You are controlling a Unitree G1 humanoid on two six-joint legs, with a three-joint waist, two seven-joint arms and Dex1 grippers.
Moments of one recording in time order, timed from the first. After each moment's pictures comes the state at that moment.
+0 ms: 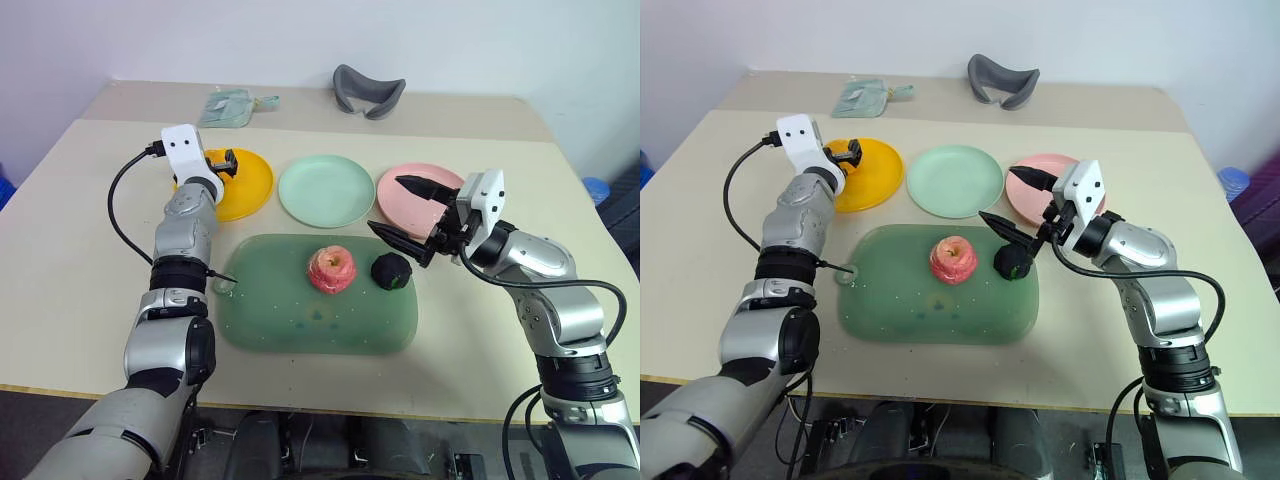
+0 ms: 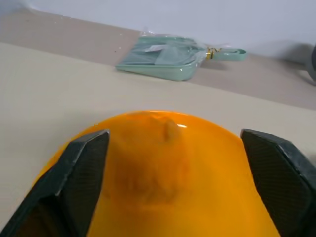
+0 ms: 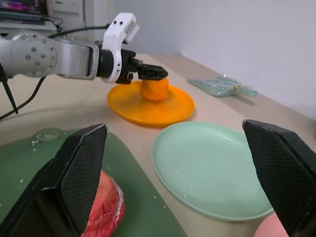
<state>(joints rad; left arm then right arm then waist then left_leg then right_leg) -0.90 0.25 0.26 0.67 -0.20 0.22 -0.01 -0.39 -0.54 -0.05 -0.22 0.47 0.28 0.81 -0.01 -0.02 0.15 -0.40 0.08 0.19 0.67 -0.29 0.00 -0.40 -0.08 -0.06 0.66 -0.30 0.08</state>
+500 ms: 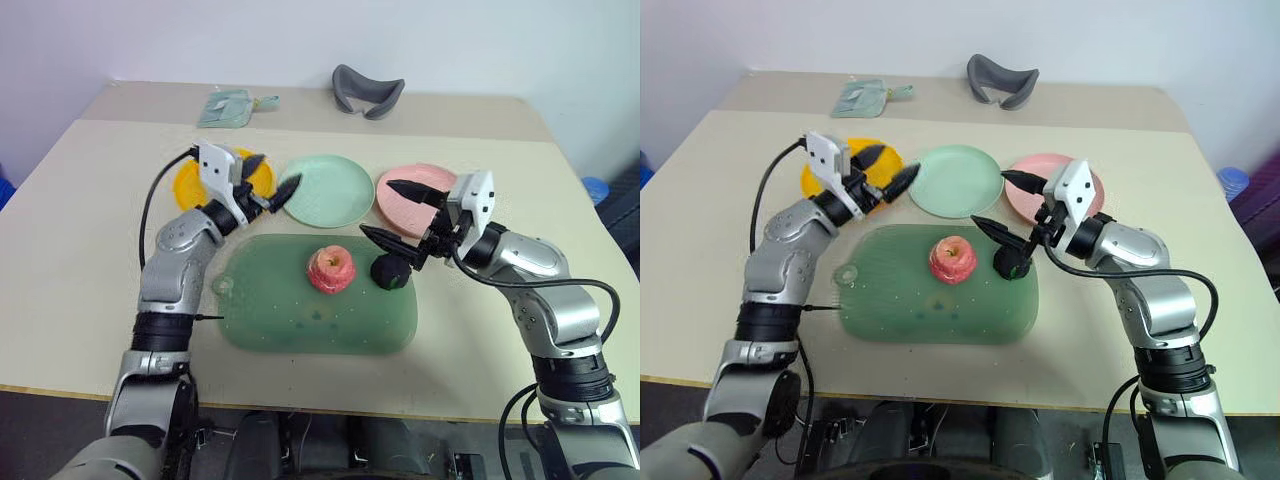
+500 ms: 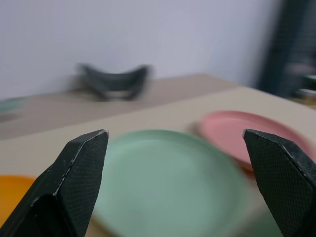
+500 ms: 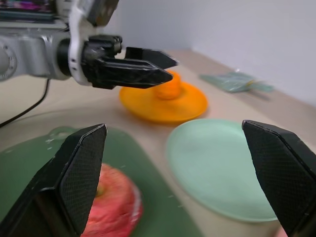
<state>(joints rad) -0.55 0.36 0.05 0.03 -0.45 0.33 -0.72 -0.36 -0.54 -0.01 -0.28 0.48 0.36 0.83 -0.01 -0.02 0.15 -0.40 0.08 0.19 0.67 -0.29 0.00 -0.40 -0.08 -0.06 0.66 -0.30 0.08</state>
